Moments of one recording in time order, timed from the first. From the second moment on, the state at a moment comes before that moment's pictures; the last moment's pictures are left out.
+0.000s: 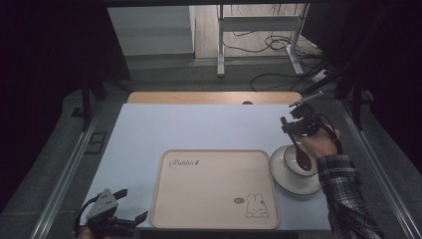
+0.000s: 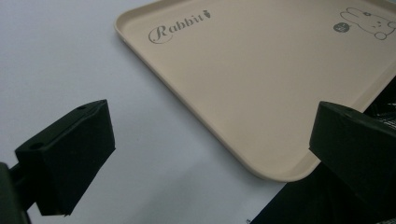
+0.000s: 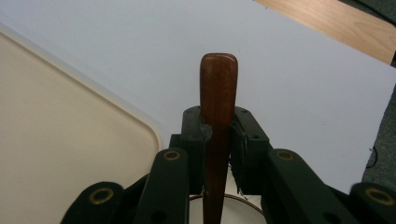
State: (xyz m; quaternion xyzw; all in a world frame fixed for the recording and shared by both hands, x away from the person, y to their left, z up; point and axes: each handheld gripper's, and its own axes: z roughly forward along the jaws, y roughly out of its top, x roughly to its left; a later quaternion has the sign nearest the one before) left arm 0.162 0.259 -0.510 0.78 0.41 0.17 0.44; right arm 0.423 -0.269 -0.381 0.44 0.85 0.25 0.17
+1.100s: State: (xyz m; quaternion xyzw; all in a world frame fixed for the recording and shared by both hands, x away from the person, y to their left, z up) left arm 0.162 0.258 -0.510 0.79 0.41 0.18 0.43; right arm 0.374 -0.226 -0.358 0.38 0.89 0.23 0.11
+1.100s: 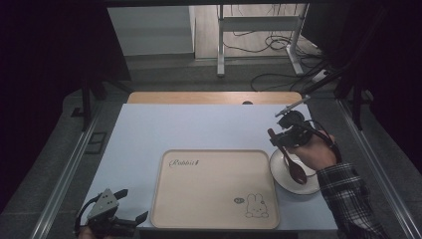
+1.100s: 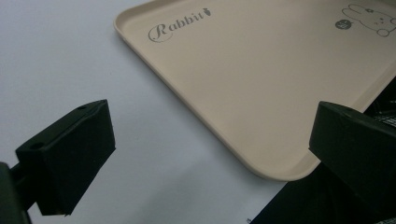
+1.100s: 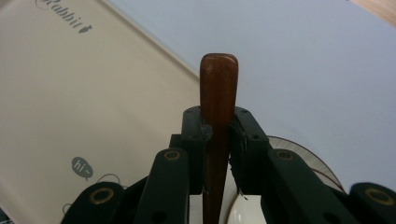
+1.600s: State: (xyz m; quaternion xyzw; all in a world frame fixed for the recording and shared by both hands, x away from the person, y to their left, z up) left arm 0.162 0.258 -0.510 0.79 0.41 0.18 0.43; right arm 0.360 -0.188 -0.380 0.35 0.91 0.20 0.08
